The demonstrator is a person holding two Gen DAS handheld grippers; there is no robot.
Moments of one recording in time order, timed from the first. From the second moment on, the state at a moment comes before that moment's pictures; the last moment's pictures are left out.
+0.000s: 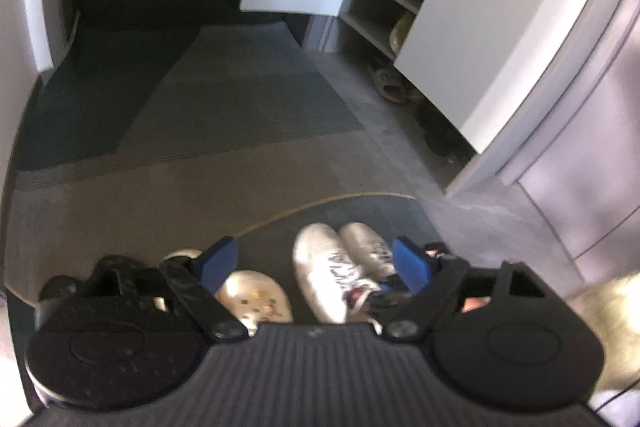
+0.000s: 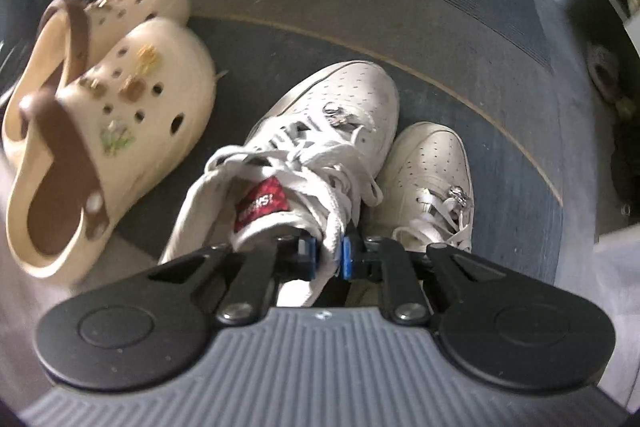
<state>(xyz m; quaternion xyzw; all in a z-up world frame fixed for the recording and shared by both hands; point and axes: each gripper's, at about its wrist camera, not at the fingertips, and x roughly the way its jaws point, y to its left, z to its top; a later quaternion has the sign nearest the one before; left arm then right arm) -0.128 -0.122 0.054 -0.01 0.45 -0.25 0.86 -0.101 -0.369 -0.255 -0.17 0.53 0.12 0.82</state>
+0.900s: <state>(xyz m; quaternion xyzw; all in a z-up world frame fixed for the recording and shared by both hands) 0.016 -0.331 0.382 0.04 0.44 -0.25 0.86 -0.130 -0.483 0.127 0.12 0.46 -0.06 0.88</state>
